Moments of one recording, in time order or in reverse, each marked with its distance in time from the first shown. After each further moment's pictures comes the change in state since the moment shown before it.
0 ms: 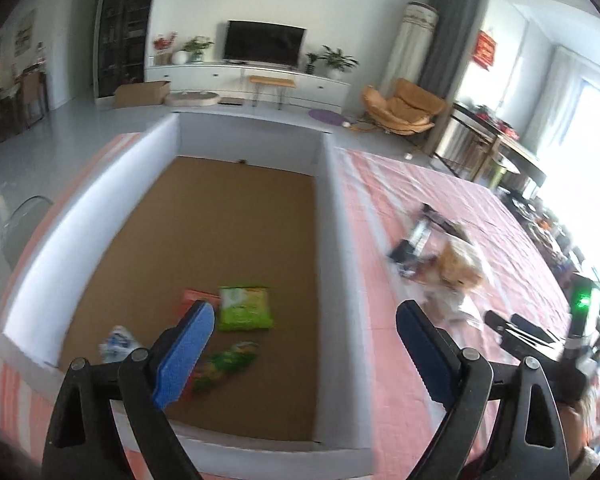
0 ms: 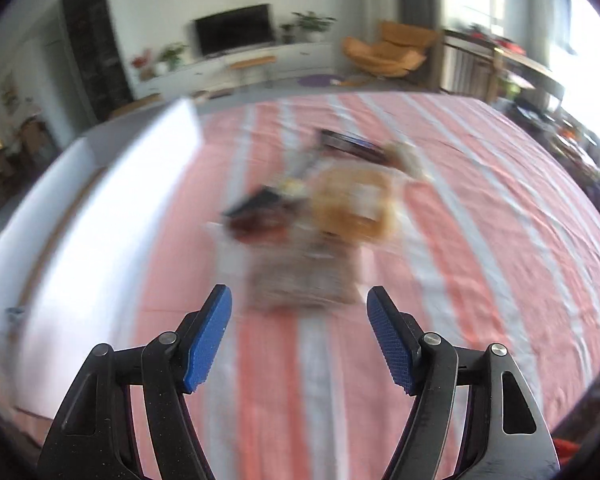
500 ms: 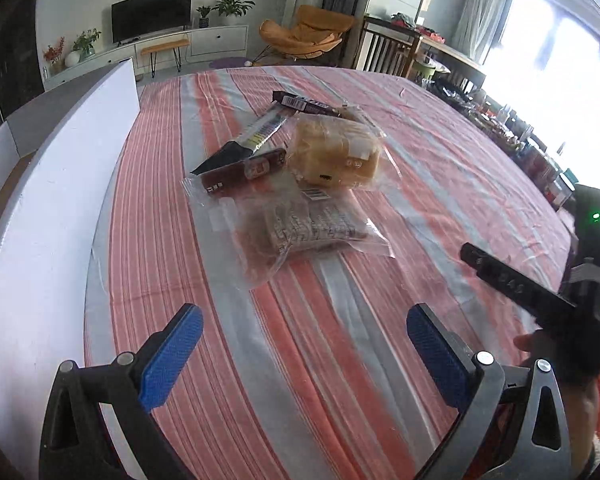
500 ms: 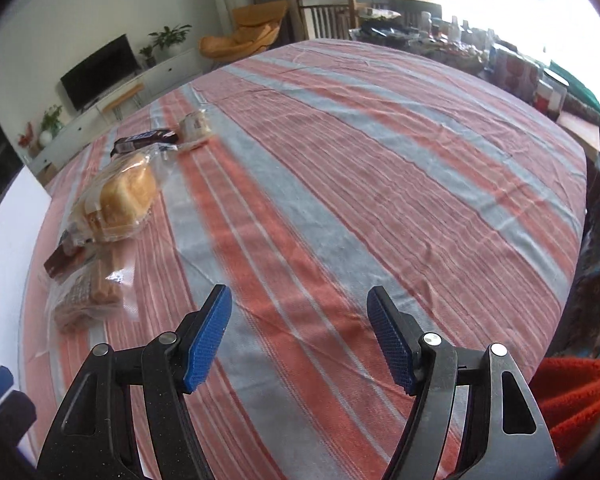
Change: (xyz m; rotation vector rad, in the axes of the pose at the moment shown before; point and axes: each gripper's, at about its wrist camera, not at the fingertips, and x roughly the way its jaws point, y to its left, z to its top) left arm 0.130 -0.175 -0.060 0.266 0.210 -0.097; right arm 0.017 -0.112 -0.025 0.351 0.018 -0.116
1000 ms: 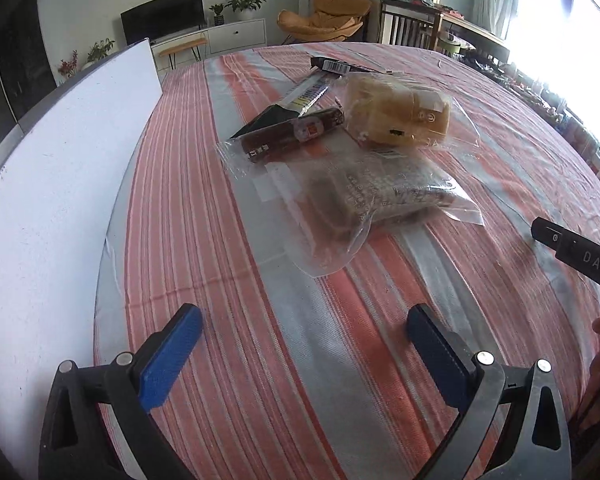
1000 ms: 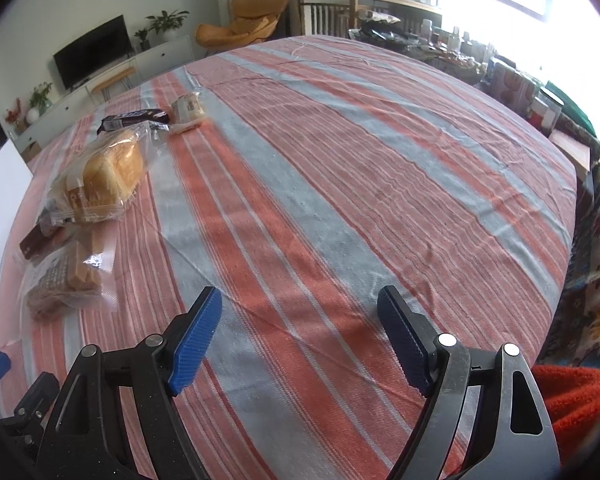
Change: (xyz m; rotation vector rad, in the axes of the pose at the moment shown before) left arm 0.042 0.027 -0.020 0.044 0.026 0.126; right arm 0.009 0.020 -0.008 -0.126 0.012 -0.101
